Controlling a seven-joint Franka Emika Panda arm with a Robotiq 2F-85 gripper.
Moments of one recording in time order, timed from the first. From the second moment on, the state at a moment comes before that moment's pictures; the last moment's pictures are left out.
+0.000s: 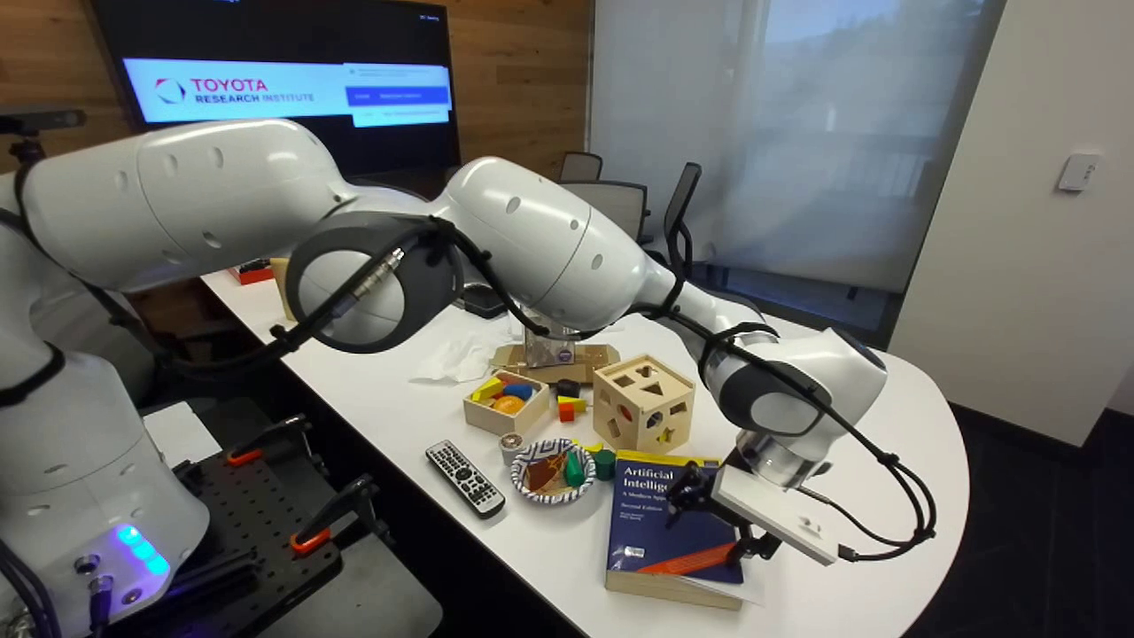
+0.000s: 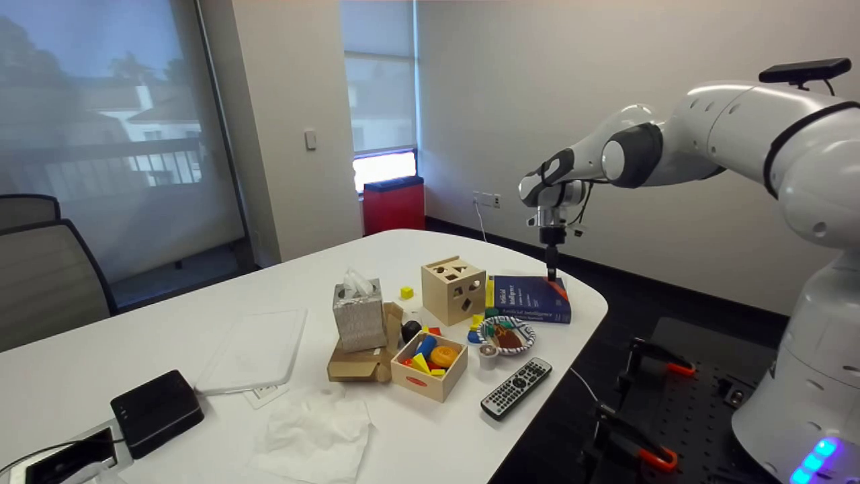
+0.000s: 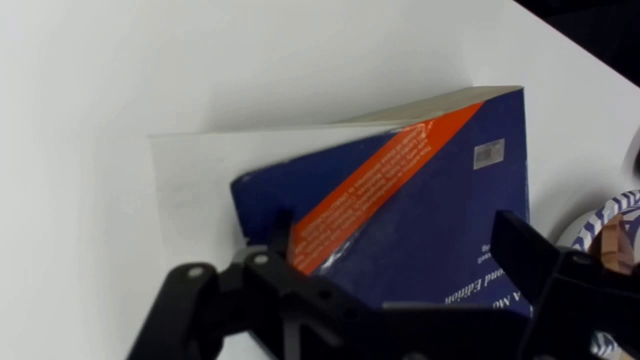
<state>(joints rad) -0.74 1.35 -0.08 -0.82 0.15 1.79 -1.17</state>
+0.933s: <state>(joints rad) -0.75 1.44 -0.06 -0.64 0.14 1.76 -1.17</state>
